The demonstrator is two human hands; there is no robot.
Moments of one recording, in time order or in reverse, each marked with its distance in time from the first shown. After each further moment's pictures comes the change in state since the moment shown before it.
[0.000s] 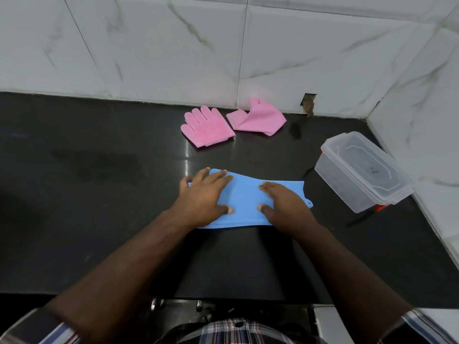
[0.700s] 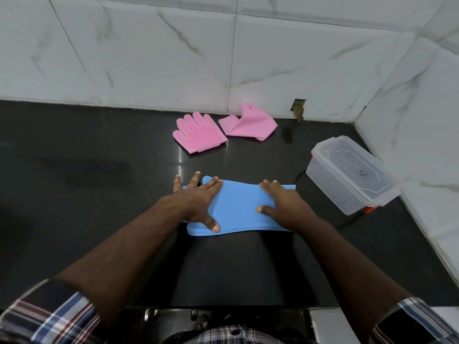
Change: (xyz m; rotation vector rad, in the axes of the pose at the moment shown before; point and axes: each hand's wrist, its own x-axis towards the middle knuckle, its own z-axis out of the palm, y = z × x) left_hand 0.034 -0.016 -0.002 0.177 -0.421 -0.018; right_hand 0.016 0.024 -0.012 -0.020 -0.133 0.055
